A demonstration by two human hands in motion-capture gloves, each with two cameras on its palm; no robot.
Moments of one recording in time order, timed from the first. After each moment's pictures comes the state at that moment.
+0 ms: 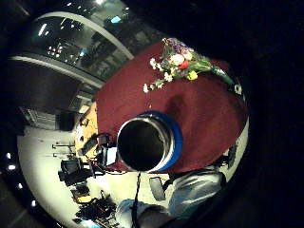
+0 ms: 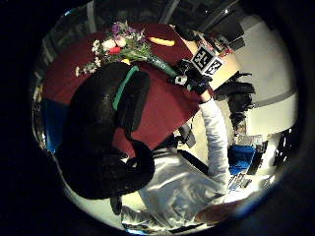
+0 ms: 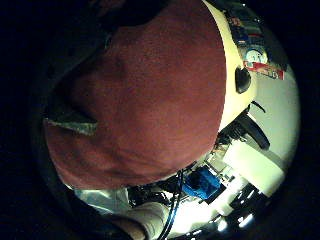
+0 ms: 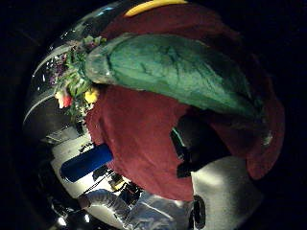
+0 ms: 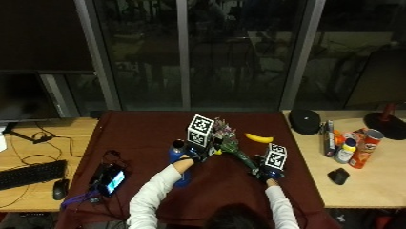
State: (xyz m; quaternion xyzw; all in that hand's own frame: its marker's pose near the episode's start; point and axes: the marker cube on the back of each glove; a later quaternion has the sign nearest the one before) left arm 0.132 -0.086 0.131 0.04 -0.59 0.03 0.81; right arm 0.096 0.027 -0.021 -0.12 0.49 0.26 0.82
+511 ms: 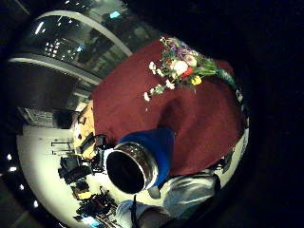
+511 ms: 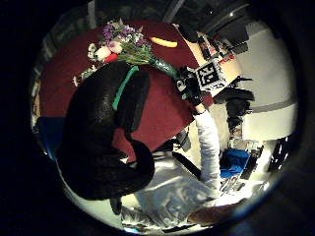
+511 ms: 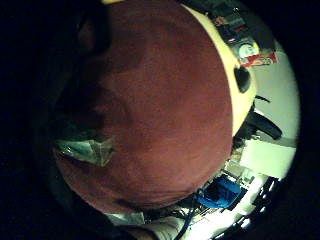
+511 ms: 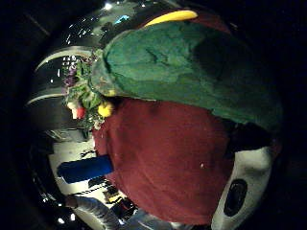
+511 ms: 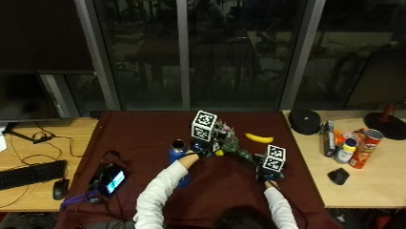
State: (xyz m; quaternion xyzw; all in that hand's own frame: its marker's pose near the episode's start) left arm 0.128 -0.124 0.142 0.03 -0.58 0.00 0.82; right arm 0.099 0.026 -0.017 0.01 0.51 0.20 0.84
